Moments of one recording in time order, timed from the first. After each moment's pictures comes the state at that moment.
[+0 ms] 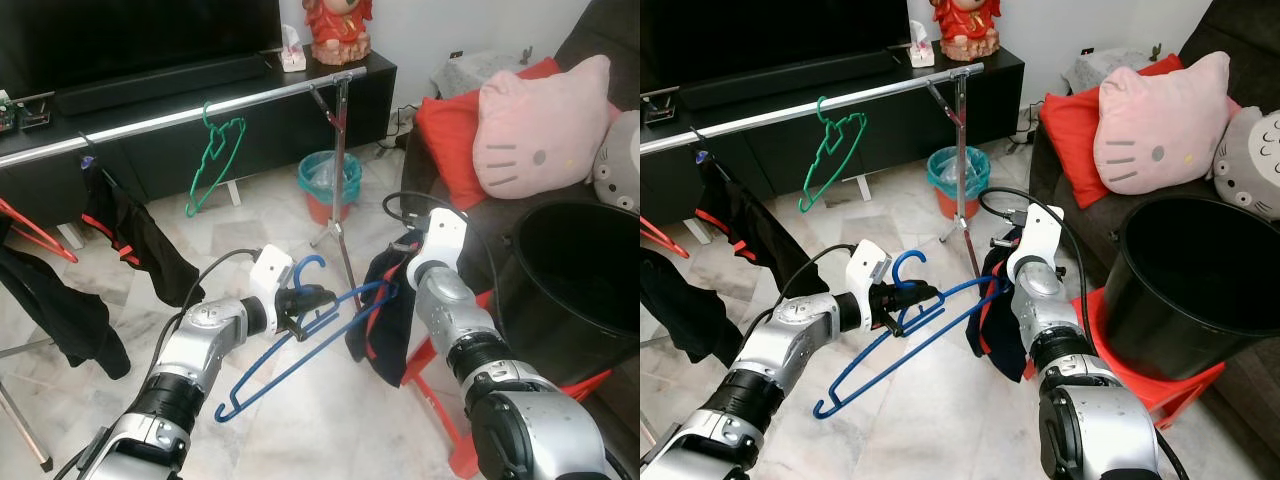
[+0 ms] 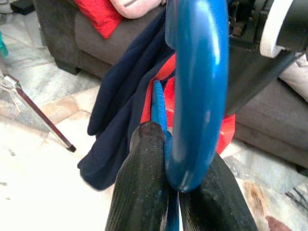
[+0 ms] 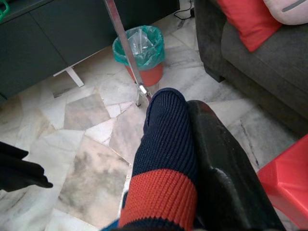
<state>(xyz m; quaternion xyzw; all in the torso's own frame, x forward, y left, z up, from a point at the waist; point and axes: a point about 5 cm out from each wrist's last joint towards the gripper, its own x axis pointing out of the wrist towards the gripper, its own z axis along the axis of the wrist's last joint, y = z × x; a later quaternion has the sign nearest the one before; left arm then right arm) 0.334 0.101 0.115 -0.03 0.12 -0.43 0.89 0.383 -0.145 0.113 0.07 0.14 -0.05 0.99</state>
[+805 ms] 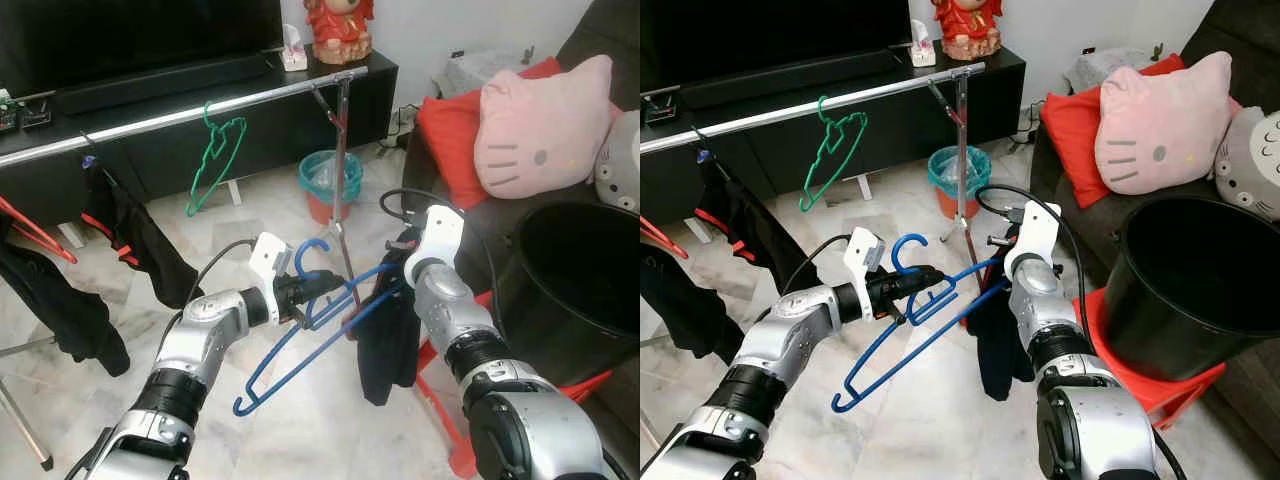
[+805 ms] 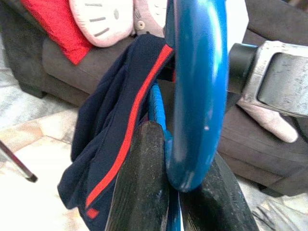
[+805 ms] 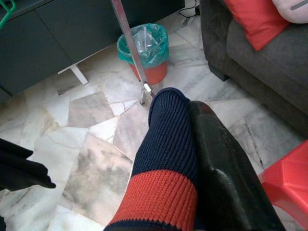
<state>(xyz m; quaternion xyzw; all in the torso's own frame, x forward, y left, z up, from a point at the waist) 0.330 0.098 0.129 -0.09 0.08 -0.49 0.86 0.384 -0.140 0.115 0.07 0.15 -0.04 0.99</state>
